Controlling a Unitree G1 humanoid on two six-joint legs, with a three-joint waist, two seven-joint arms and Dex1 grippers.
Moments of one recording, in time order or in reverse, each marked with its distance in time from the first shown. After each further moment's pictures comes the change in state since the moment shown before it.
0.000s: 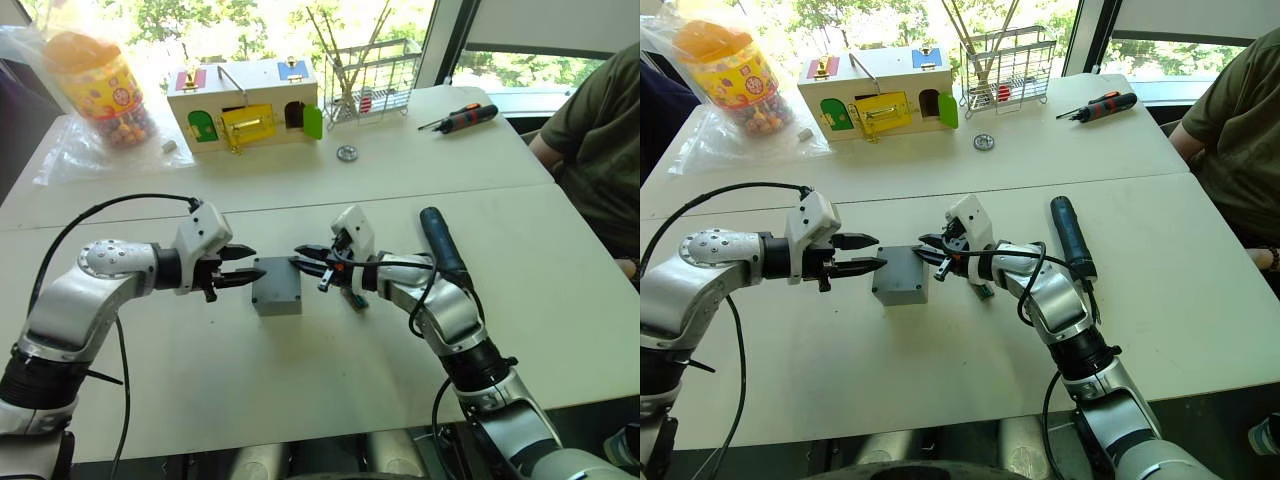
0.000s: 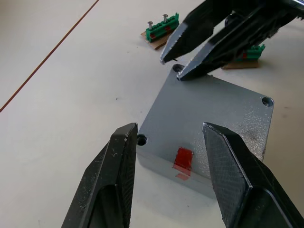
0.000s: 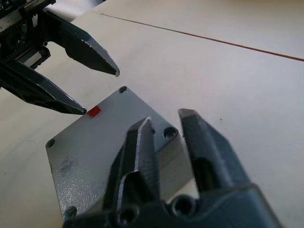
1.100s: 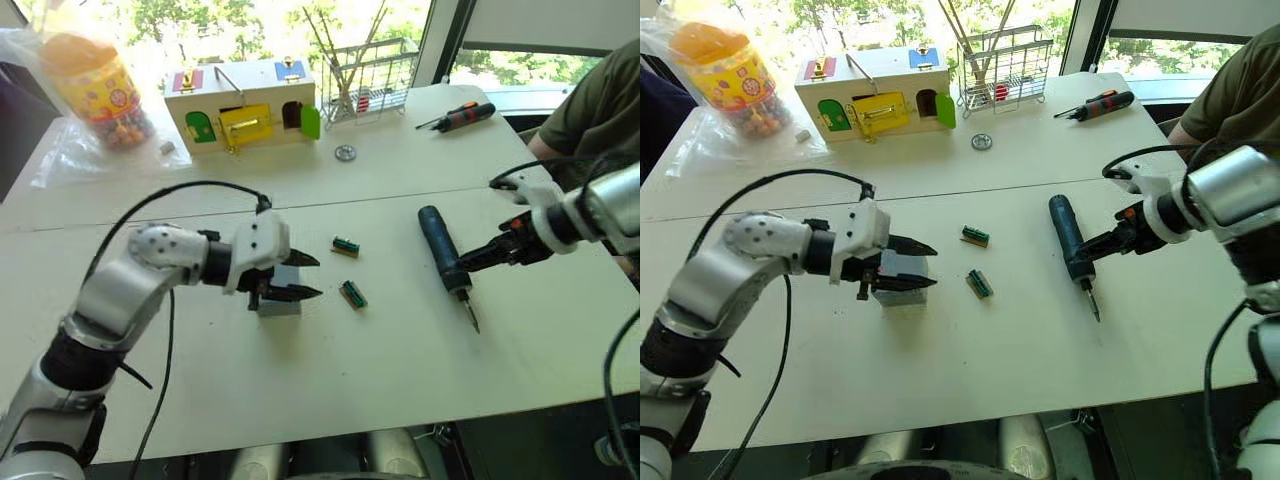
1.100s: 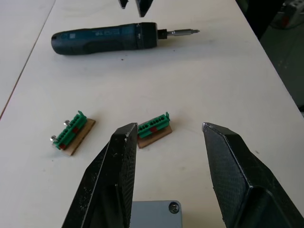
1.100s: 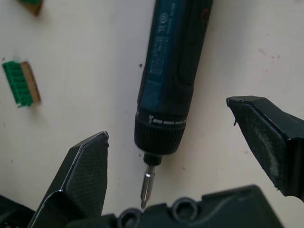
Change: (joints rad) left arm -0.137 -0.098 -0.195 -0.131 0.004 -0.096 -0.120; right arm -0.504 -0.813 0.226 0.371 0.140 0.844 0.469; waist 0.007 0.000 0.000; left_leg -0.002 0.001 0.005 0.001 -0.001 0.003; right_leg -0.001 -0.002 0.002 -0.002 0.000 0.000
